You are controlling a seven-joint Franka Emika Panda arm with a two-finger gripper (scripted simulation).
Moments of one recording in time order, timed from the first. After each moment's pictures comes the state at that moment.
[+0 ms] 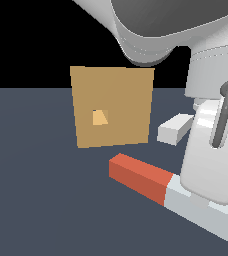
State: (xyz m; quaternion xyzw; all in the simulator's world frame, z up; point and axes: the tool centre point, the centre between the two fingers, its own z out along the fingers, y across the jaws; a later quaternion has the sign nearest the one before) arm 0.133 -0.145 0.074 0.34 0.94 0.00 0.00
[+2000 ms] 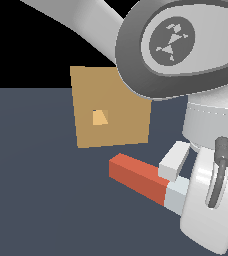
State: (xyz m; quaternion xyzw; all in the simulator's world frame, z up) arm 0.138 -0.146 0.021 0.33 0.94 0.00 0.00
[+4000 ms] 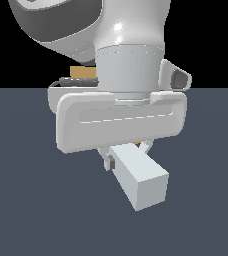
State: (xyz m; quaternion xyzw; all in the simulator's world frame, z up) arm 0.019 -0.110 0.080 0.57 0.82 0.00 0.00
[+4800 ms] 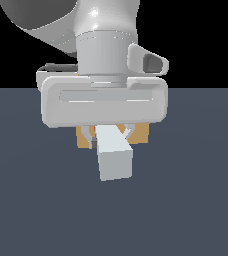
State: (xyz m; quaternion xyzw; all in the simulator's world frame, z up) arm -0.011 -0.084 0.100 0.64 0.77 0.00 0.00
